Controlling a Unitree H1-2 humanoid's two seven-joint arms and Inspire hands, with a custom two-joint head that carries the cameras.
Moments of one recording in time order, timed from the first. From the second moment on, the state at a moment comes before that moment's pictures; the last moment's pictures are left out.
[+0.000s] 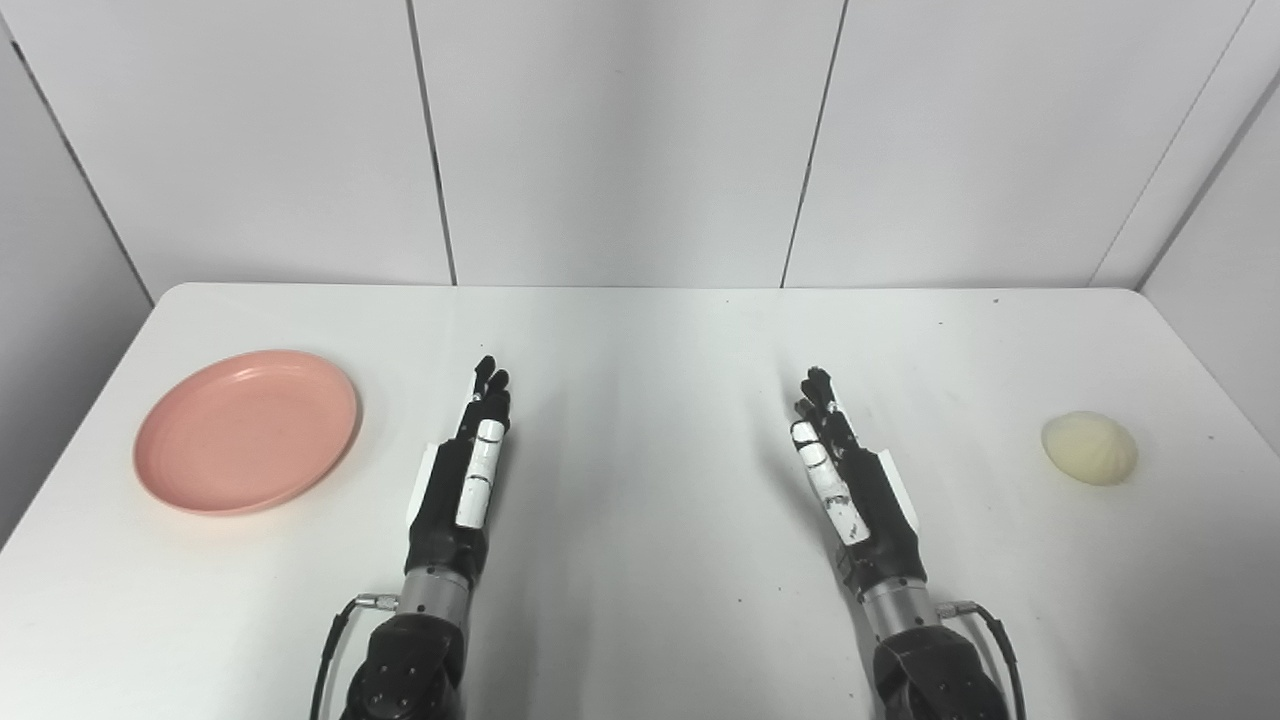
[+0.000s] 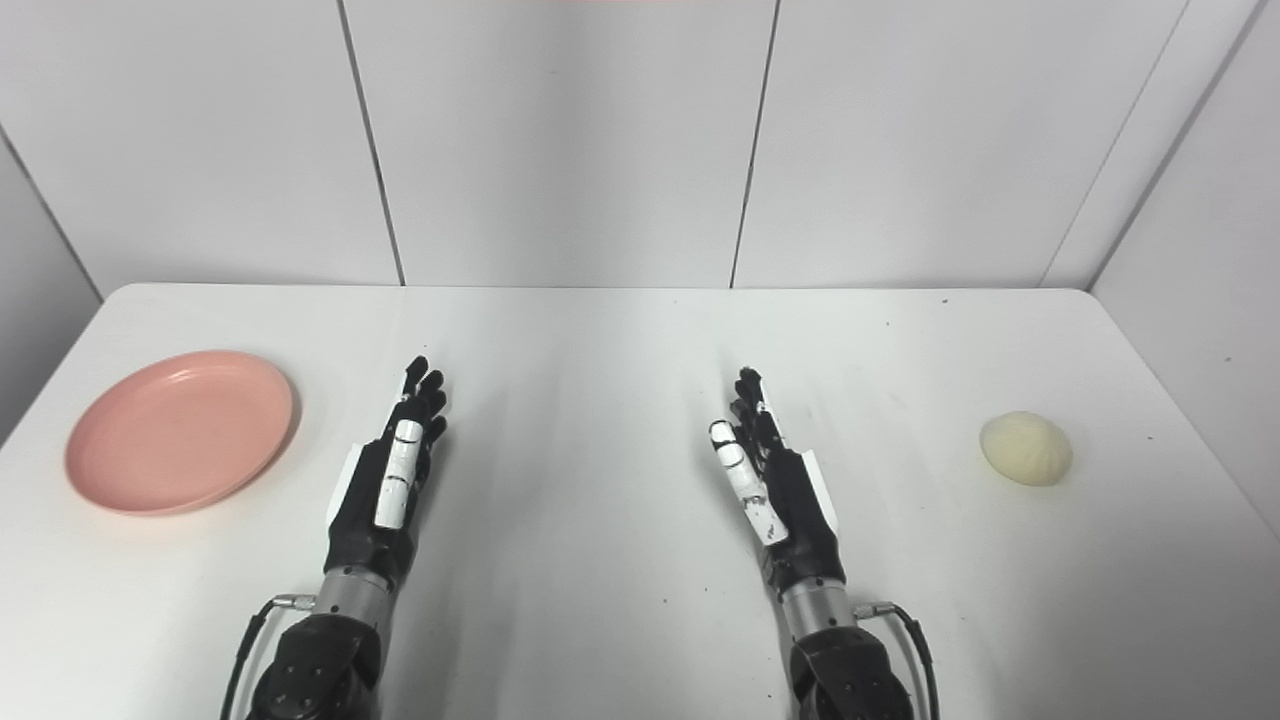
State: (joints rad) left arm -0.23 -0.08 -0.07 0.19 0.05 -0.07 0.01; right arm -0.16 -0.06 -0.01 0.03 0.04 -0.05 0.03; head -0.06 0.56
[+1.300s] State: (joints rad) left arm -0.25 -0.08 -0.08 0.22 0.01 -0.07 -0.02; right arm -0.17 -0.09 -0.05 0.06 0.07 -0.06 0.03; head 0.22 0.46
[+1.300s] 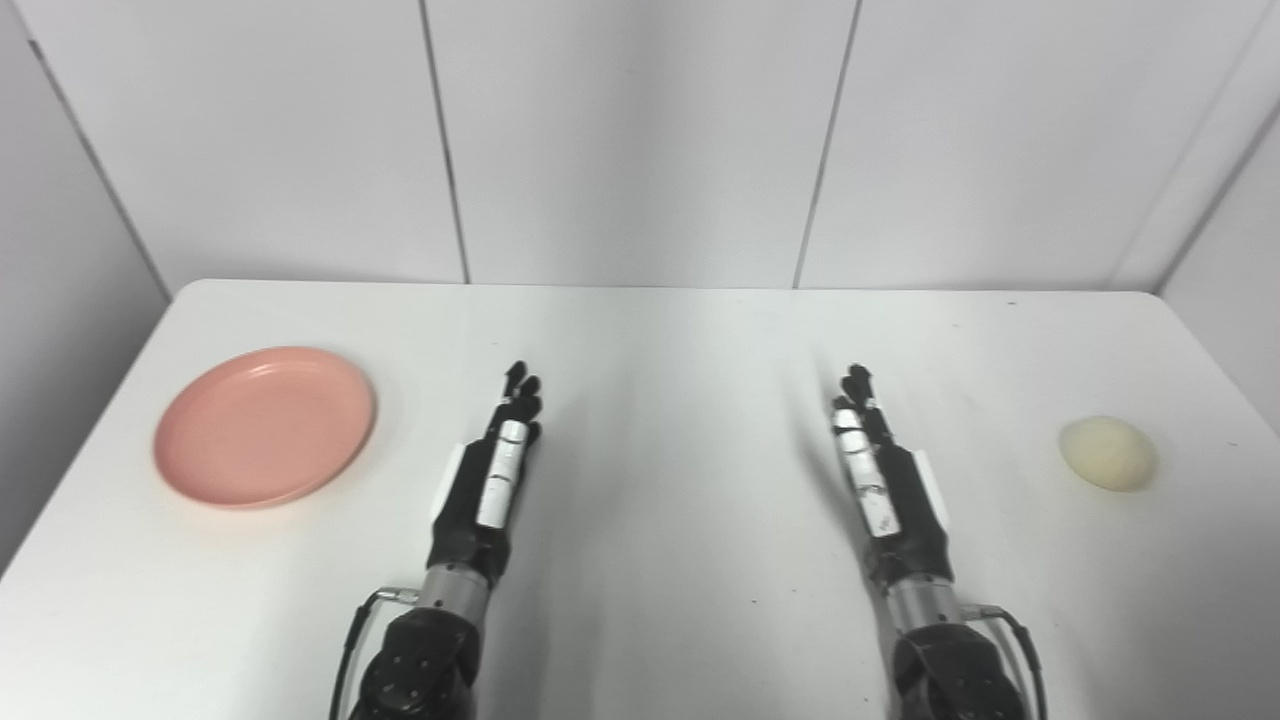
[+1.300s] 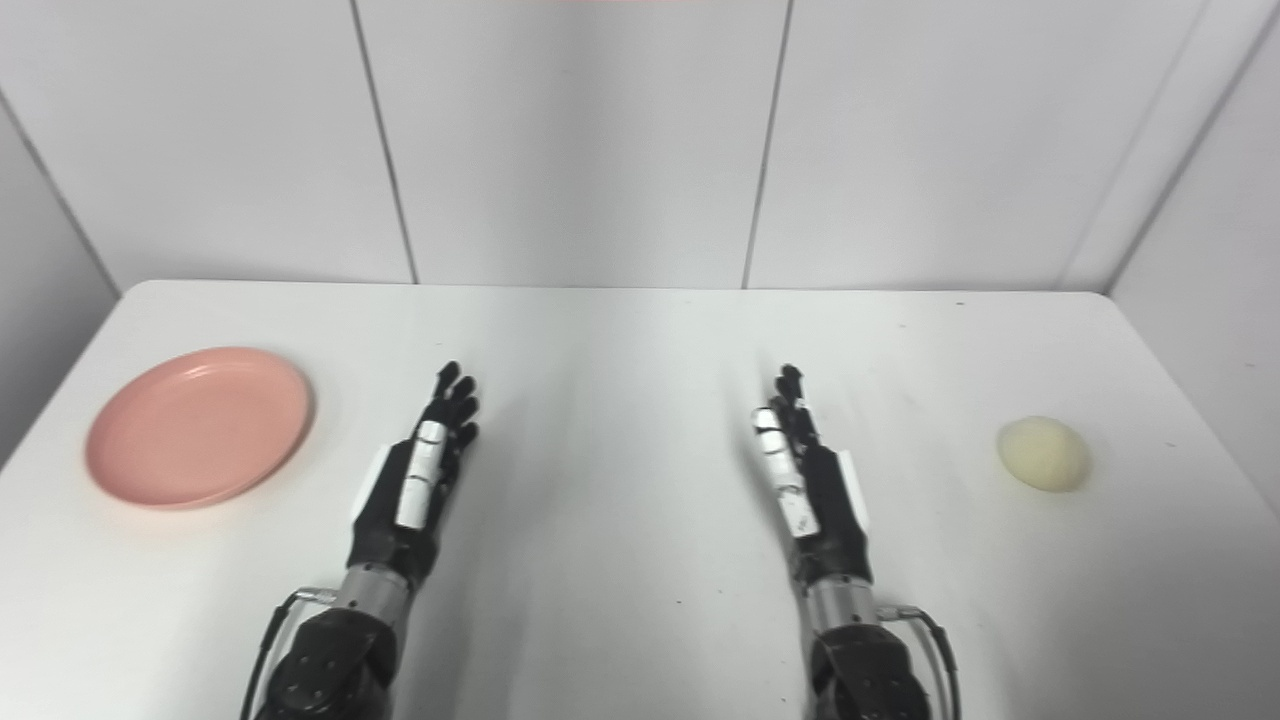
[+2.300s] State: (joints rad) left arm -0.46 0.01 0.23 0.29 -0.06 -0.16 0.20; right arm -0.18 -0.11 -0.08 0.08 0.13 -0.13 0.08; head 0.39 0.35
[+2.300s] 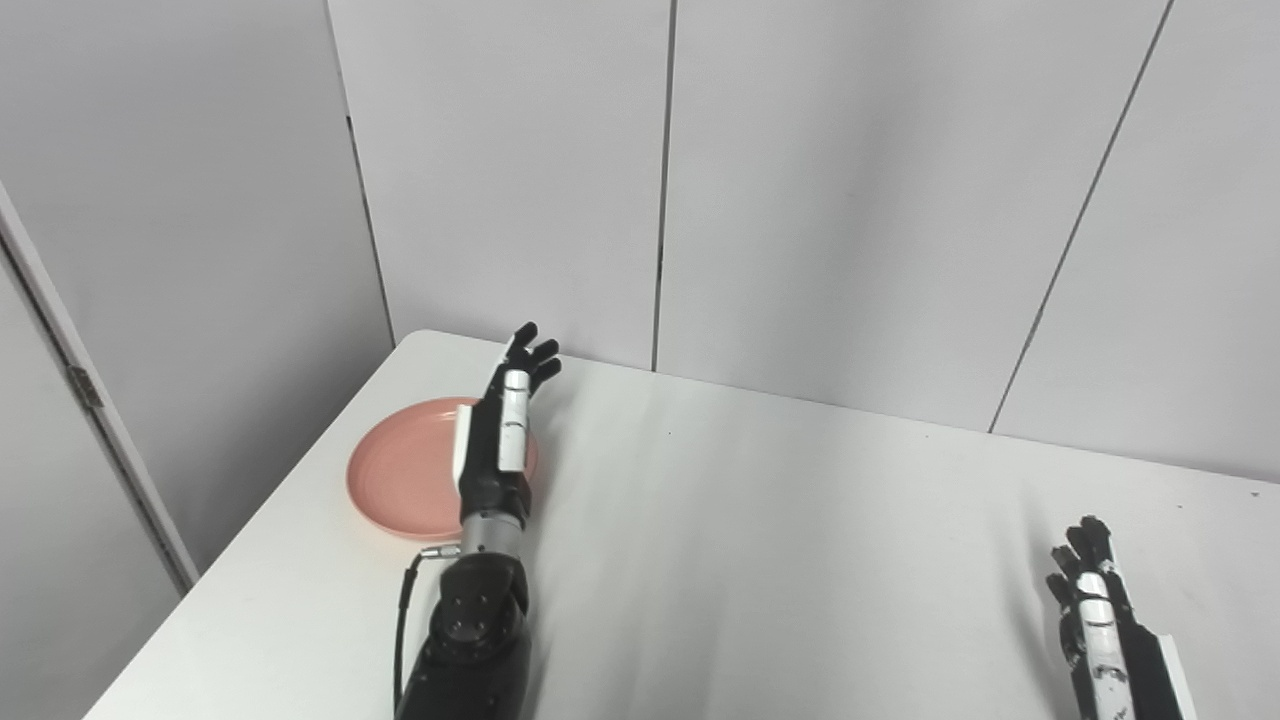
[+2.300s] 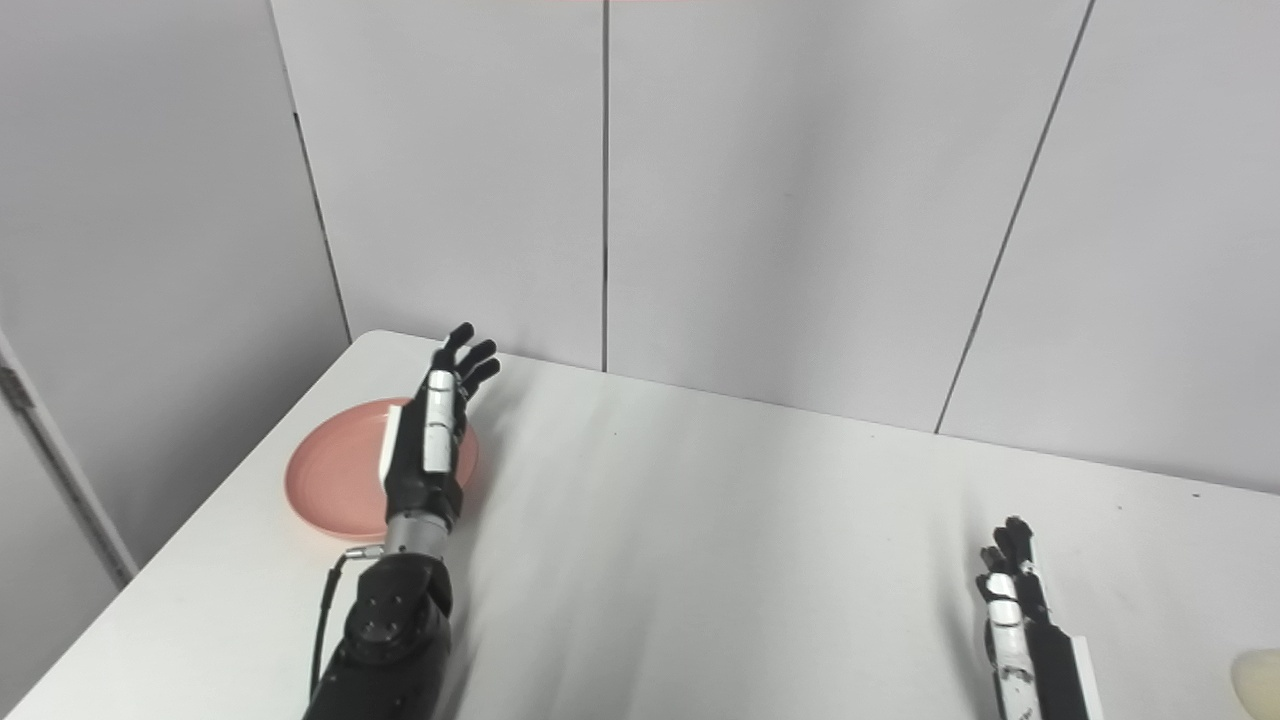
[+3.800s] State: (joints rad) left arm -0.51 0.30 0.41 0.60 -0.17 -0.17 0.26; right arm -0.16 -0.12 -0.08 0.06 0.13 -0.13 0.10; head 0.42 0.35
